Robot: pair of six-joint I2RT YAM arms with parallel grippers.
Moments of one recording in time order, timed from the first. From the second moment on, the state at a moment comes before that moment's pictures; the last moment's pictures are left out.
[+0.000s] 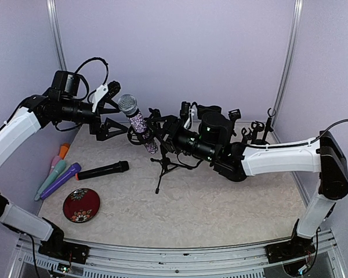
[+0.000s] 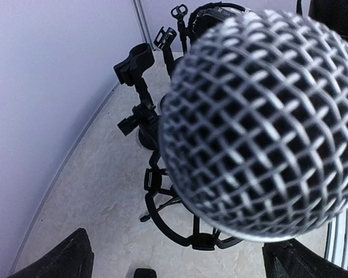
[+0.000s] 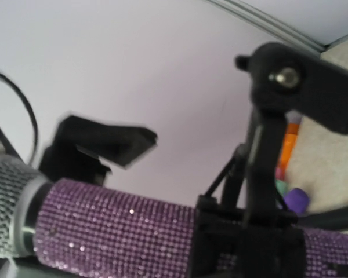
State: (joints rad) left arm -0.40 1.34 1.44 -0.69 0.62 0.57; right arm 1.01 1.73 1.21 0.62 -0.03 1.13
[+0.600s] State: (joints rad) left arm -0.50 1.48 1.59 -0.68 0.74 0.54; right arm 0.87 1.60 1.13 0.26 -0.06 0.76
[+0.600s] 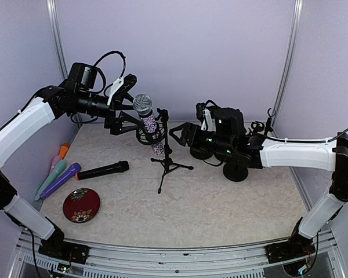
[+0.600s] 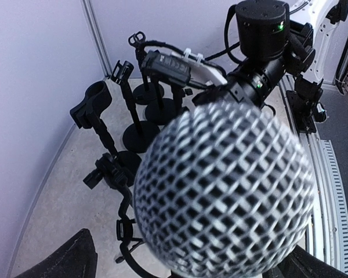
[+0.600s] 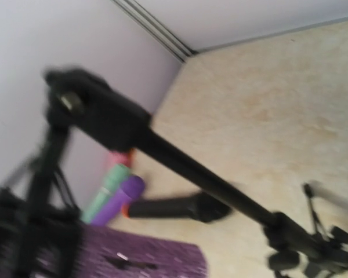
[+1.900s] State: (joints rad) left arm -0.54 1.60 1.84 -0.81 0.87 0.55; right arm 0.87 1.85 1.28 0.15 0.07 0.46
